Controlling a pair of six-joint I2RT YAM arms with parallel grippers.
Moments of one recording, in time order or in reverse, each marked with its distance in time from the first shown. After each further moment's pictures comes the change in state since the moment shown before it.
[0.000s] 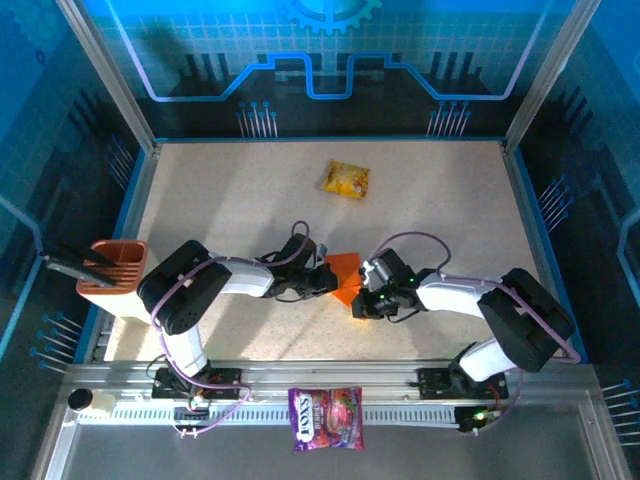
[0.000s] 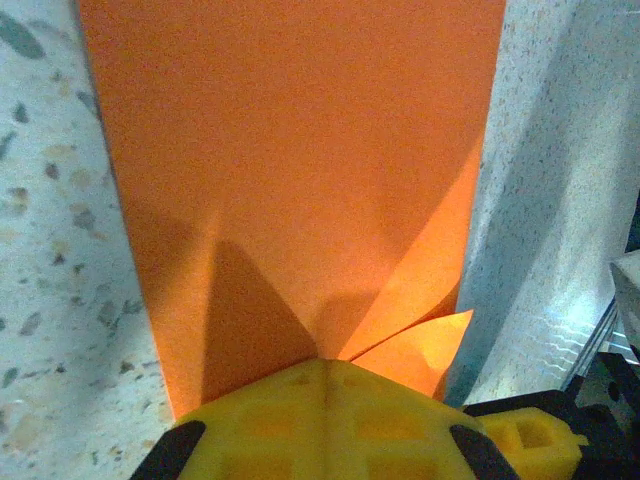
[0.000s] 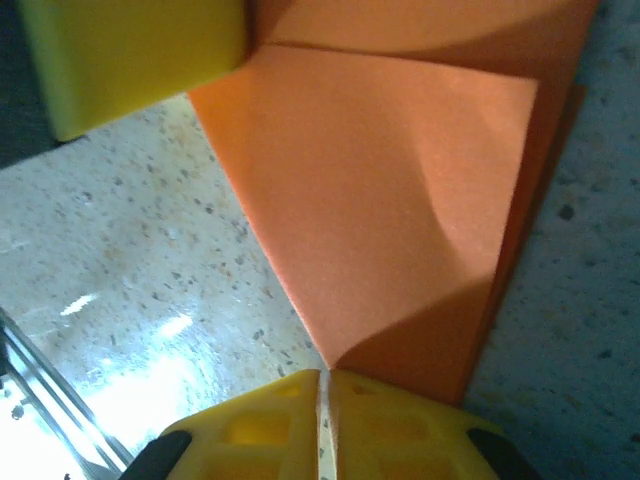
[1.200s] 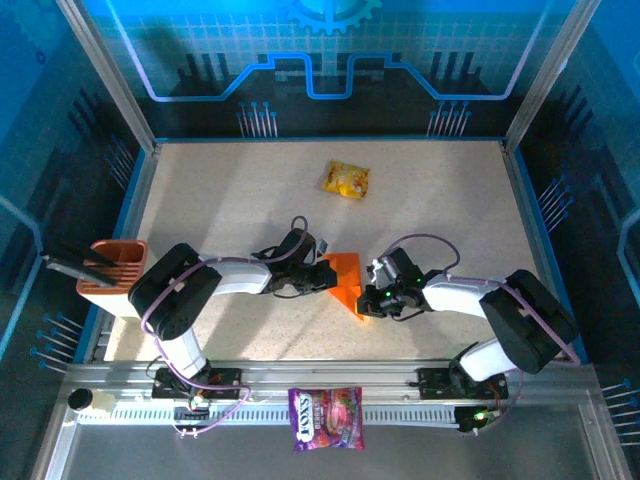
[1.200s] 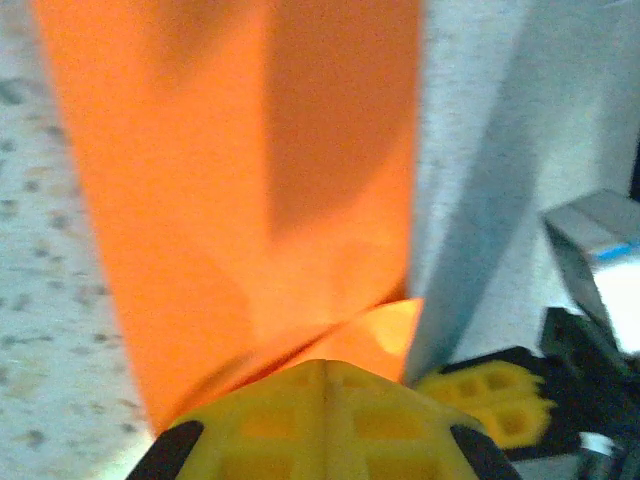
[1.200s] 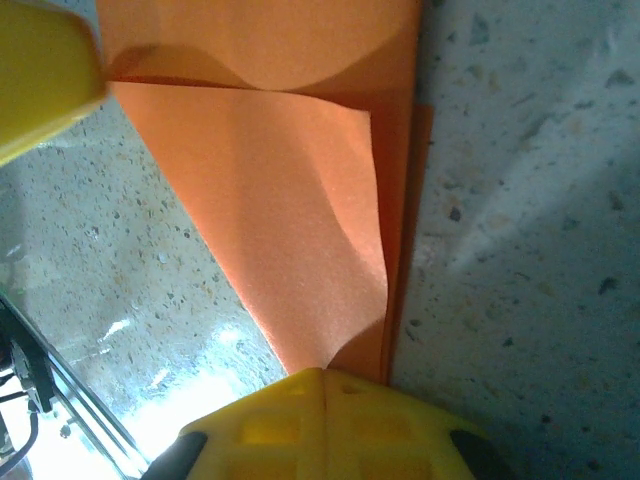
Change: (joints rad) left arm -0.005 -0.075 0.045 -0.109 0.004 0.057; right arm -0.068 0.004 -0.028 0.036 -0.047 0.068
